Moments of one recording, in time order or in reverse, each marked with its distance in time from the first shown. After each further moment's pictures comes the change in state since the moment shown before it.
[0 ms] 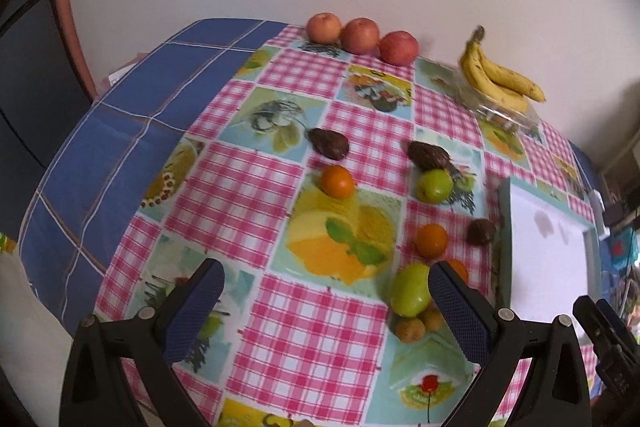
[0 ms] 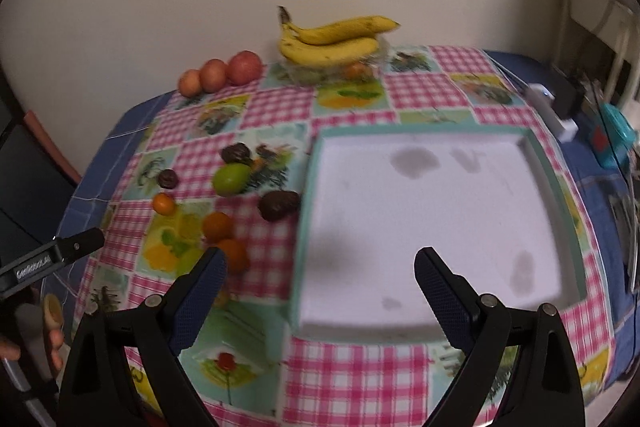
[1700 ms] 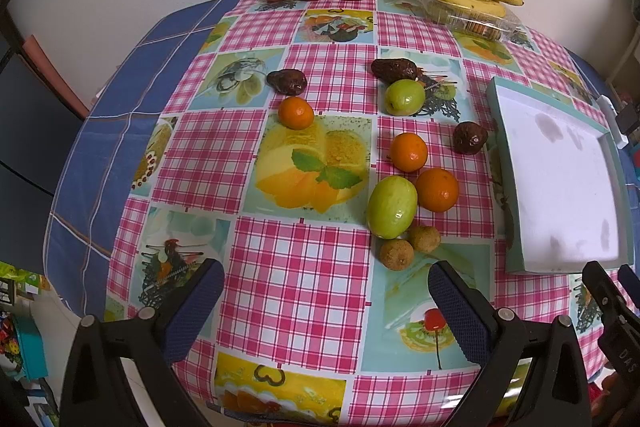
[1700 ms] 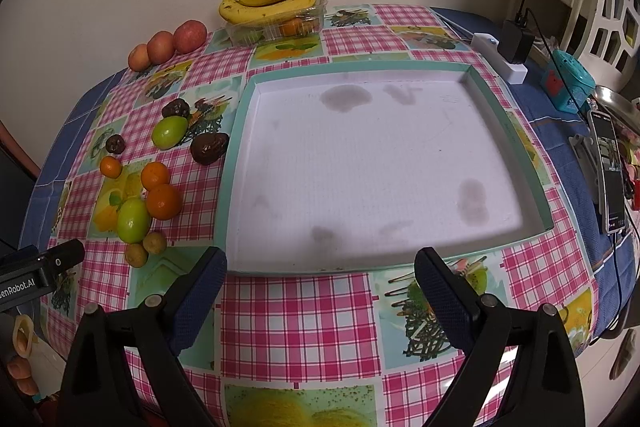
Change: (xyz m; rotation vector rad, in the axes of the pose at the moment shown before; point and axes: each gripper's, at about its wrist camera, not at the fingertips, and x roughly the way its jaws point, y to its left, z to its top) left arm 0.010 -0.058 -0.044 0.231 0.151 0.104; right arm 0.000 -0.038 -0.049 0.081 0.099 -0.154
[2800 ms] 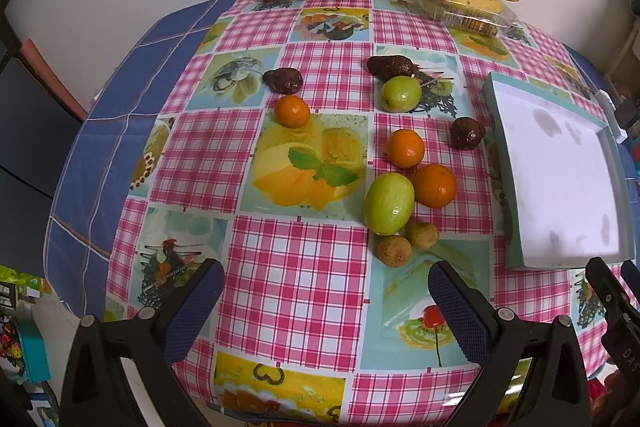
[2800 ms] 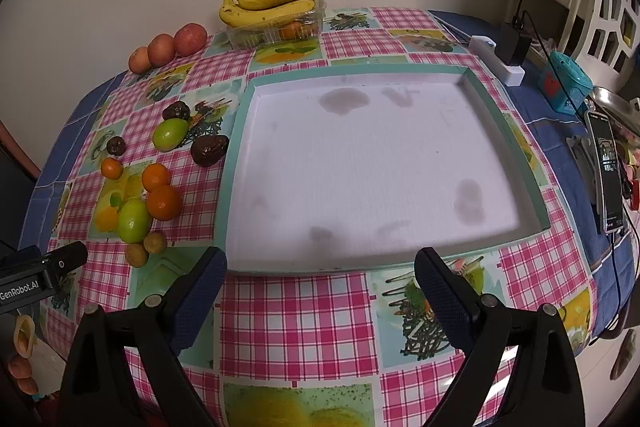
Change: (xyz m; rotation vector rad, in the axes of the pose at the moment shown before) left arm 0.000 -0.001 0.002 0.006 0.008 -0.005; right arm -0.004 -0.002 0.001 -0.003 -0.003 0.002
